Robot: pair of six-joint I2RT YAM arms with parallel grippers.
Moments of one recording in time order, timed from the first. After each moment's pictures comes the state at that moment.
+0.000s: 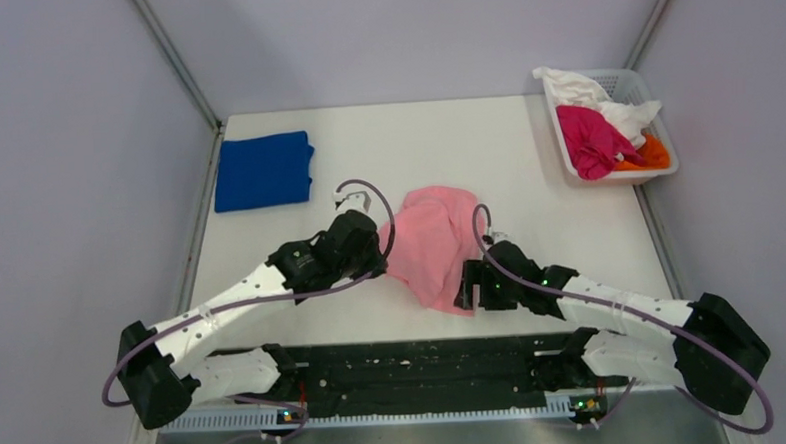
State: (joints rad) left arm -0.88 1.12 0.90 -0.61 -0.19 -0.81; right arm 0.80 1.02 0.44 -0.33 0.02 0.78
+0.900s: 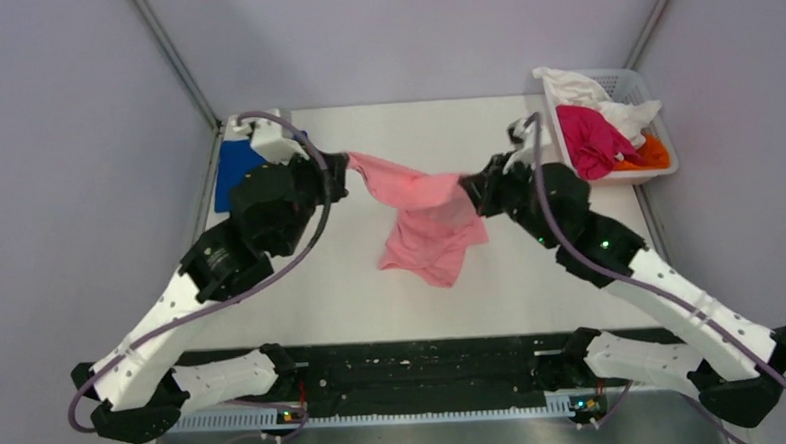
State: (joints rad) left arm -0.88 1.03 1.37 -0.54 -0.57 -0.59; right arm 0.83 0.96 1.01 -0.33 0.28 0.44
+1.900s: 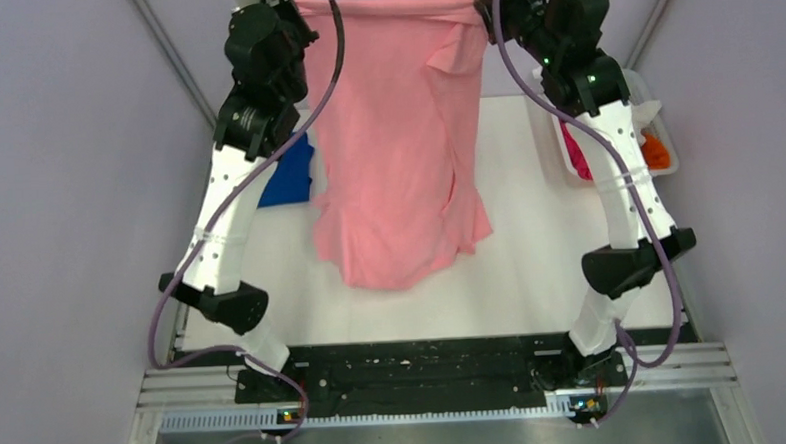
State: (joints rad) left arm -0.48 1.62 2.20 -0.31 -0.63 -0.14; right arm 0.37 1.71 2.22 -0.44 -0.10 -0.09
